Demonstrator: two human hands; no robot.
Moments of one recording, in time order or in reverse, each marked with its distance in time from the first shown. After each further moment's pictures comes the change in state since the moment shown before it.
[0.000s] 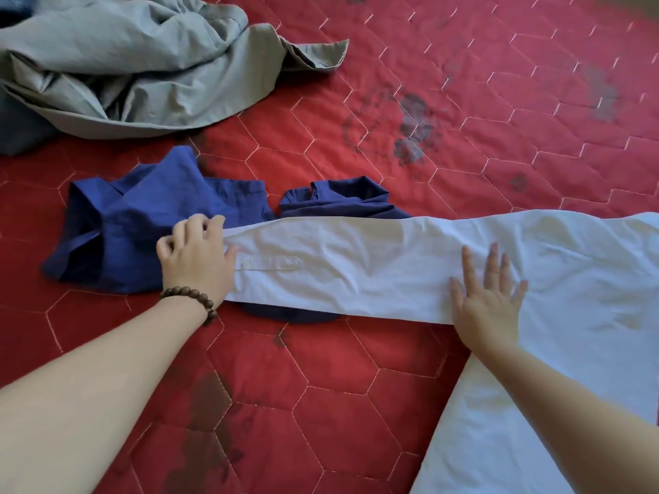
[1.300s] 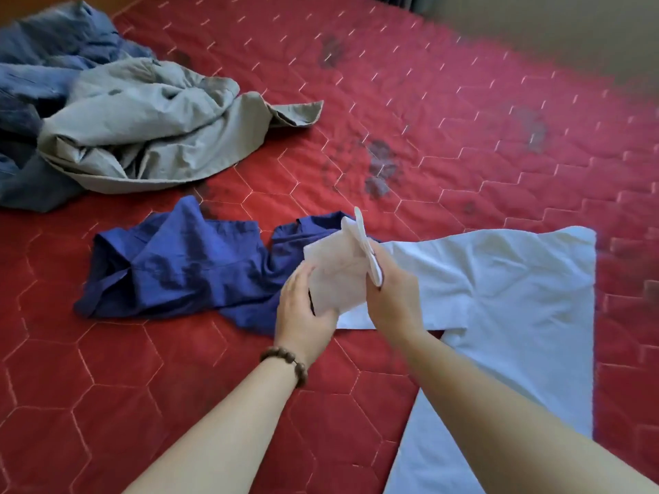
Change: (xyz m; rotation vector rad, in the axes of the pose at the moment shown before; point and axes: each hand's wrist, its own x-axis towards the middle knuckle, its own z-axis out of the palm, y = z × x) left_hand -0.075 0.141 -0.082 -1.045 -0.313 -0.115; right_hand -0.049 -0.115 -0.110 0.824 0.108 -0.210
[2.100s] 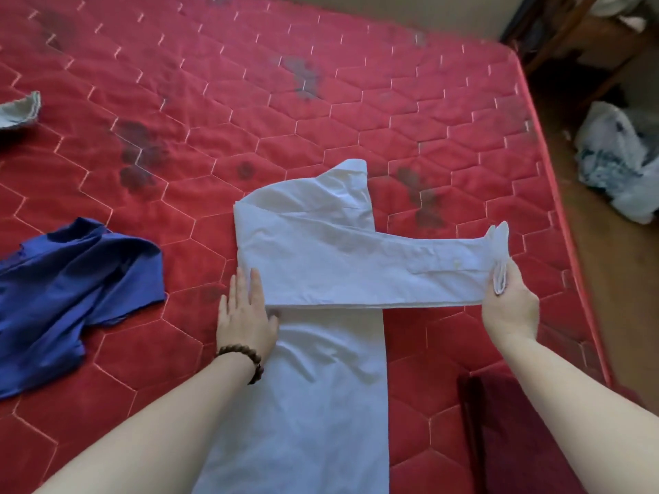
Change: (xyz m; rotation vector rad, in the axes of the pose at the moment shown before) left_hand -0.043 0.013 0.286 0.976 -0.238 0.264; right_hand -0.143 0.341 -0.351 -0.297 0.603 0.676
